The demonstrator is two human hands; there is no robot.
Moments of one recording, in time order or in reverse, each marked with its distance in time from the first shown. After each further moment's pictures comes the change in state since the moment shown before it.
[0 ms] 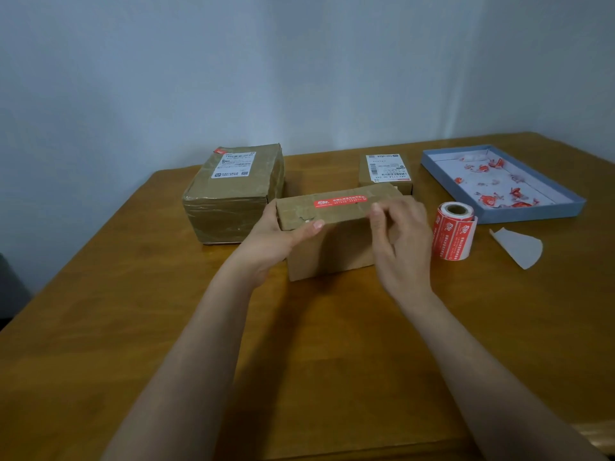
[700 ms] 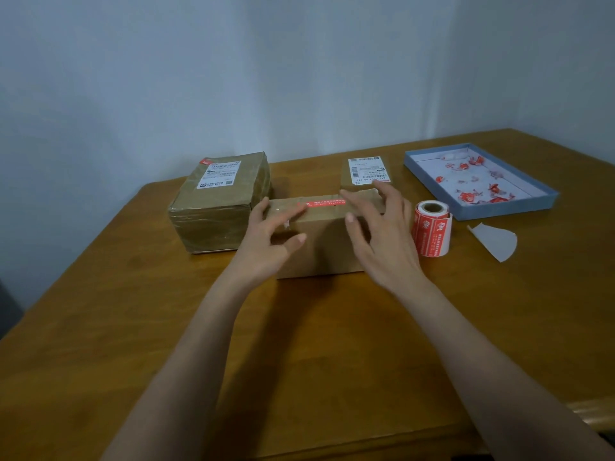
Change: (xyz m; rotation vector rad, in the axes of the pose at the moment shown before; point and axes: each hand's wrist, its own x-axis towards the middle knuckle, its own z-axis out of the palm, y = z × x) left_hand -0.011 0.003 0.013 0.390 0.046 0.246; right_hand 0.013 0.009 -0.018 -0.253 -0.309 0.044
